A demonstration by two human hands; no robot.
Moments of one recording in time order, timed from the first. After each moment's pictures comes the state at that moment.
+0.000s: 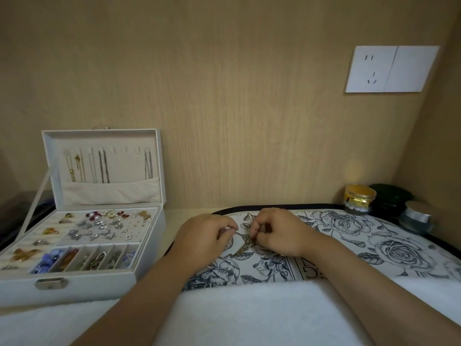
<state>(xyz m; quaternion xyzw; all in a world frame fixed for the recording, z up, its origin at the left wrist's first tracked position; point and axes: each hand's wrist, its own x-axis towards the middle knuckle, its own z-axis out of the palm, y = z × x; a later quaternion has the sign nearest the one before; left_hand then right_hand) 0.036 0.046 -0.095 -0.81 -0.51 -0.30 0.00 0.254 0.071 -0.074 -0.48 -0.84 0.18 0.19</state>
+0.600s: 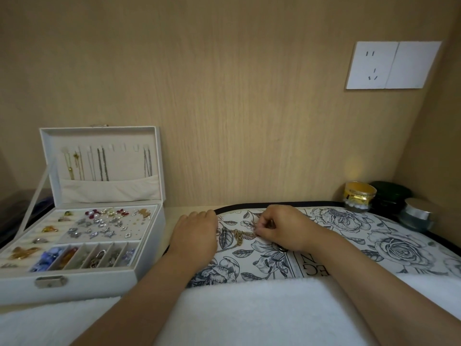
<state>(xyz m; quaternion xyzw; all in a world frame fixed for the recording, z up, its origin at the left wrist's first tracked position) 0.033 0.055 -0.109 -0.76 -0.61 -0.19 0.12 0.261 0.075 -0.076 -0.52 -0.83 0.14 0.18</state>
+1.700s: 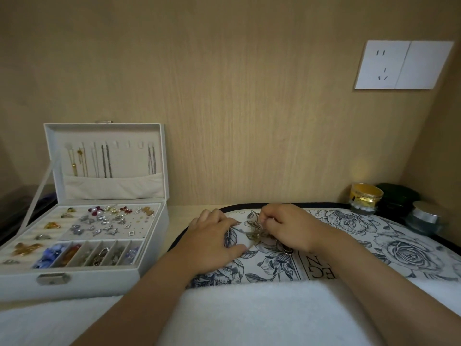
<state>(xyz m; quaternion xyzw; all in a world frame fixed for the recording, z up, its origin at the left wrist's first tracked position) 0.037 0.045 -0.098 -0.81 -0.57 -0.16 -0.04 0.257 0.068 -0.063 -0.50 -0.84 0.13 0.16</state>
